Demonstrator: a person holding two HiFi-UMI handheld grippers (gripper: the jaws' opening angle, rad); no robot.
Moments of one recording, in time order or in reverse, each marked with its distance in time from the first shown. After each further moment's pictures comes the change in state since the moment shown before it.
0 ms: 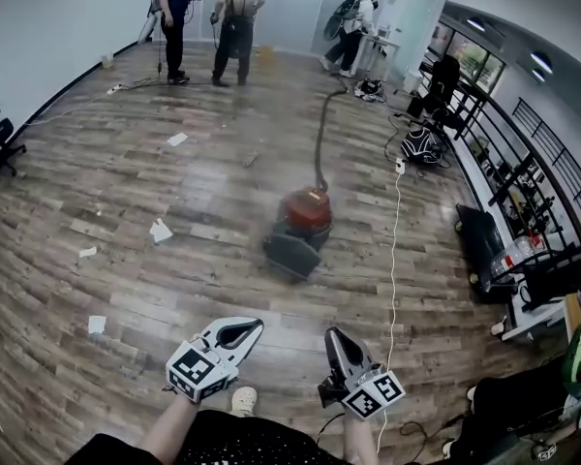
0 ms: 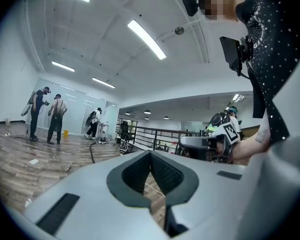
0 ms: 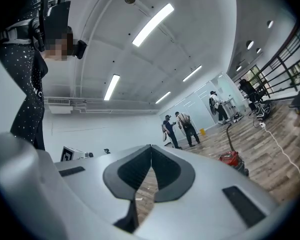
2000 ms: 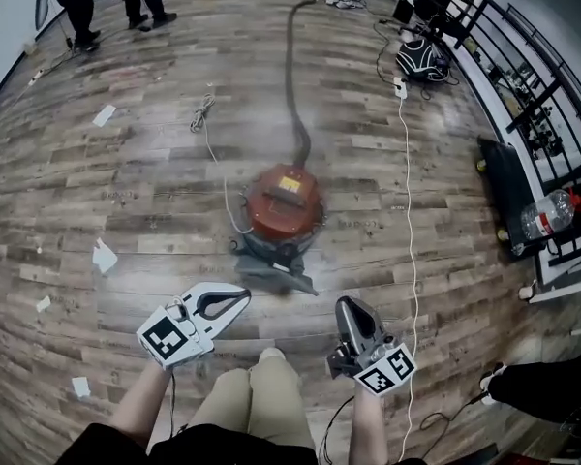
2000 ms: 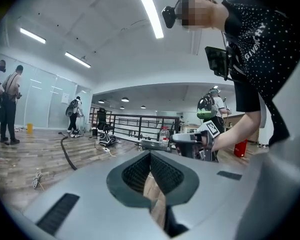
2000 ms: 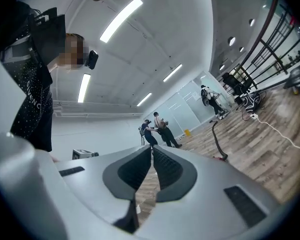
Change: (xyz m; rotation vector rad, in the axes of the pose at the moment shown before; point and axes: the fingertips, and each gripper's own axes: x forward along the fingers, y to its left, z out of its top) left arm 0.383 0.343 -0.144 0.066 0.118 -0.346; right arm 0.248 -0.453 -0.078 0.071 -0.062 -0.126
